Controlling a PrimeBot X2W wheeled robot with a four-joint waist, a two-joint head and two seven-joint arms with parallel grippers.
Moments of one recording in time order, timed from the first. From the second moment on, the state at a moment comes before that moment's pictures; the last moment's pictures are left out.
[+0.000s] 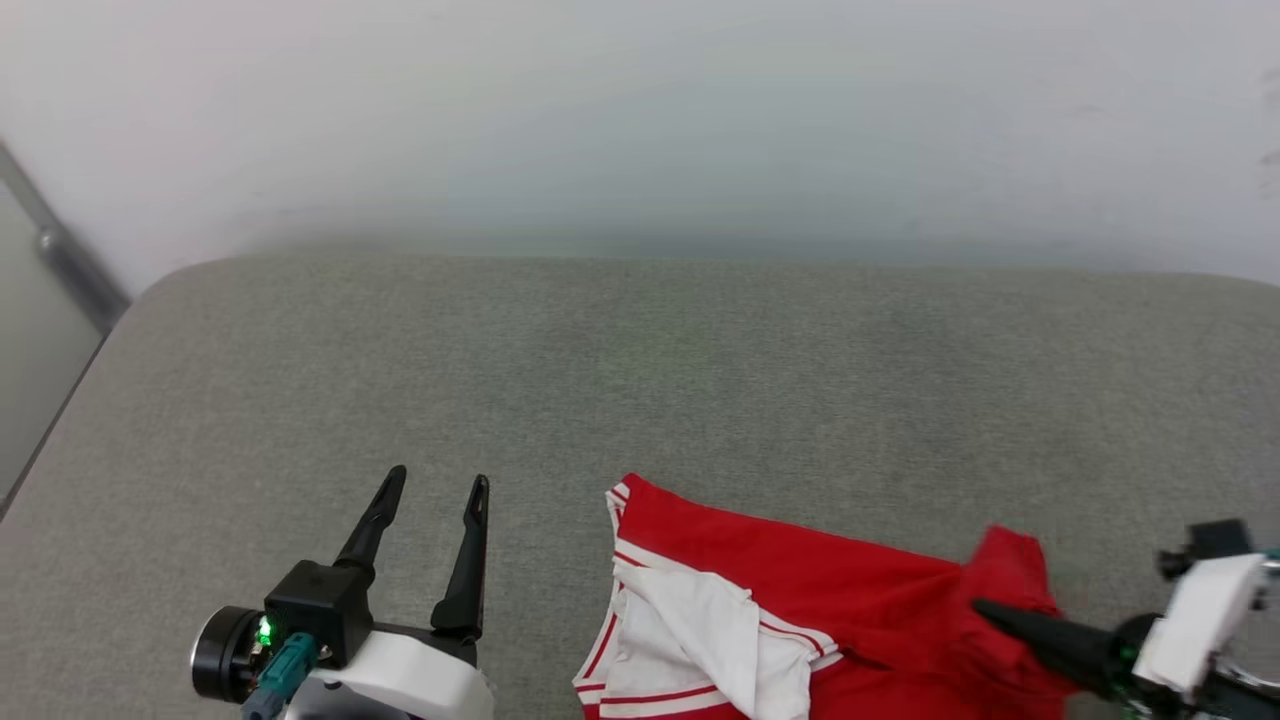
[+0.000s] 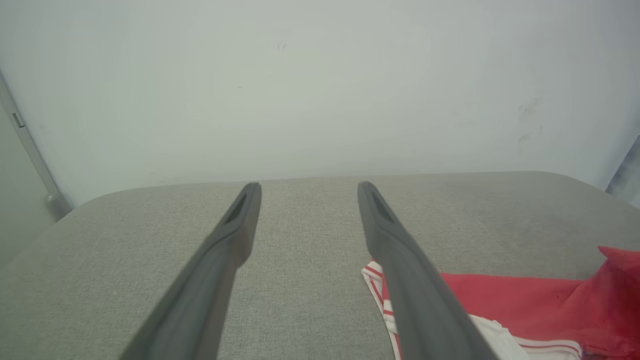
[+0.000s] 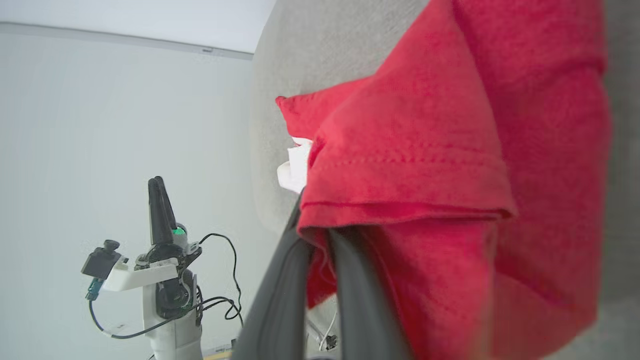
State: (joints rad) left arm -0.05 0.44 -0.48 -0.10 -0.49 0.31 -0.21; right arm -0.11 -0.06 -0.42 0.17 1.05 0.13 1.19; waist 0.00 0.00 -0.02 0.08
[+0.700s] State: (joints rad) left arm -0.19 0.36 -0.52 -0.04 -0.47 0.26 -0.24; right arm -0.28 -0.05 0.18 0.37 1.32 0.13 0.87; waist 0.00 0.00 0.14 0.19
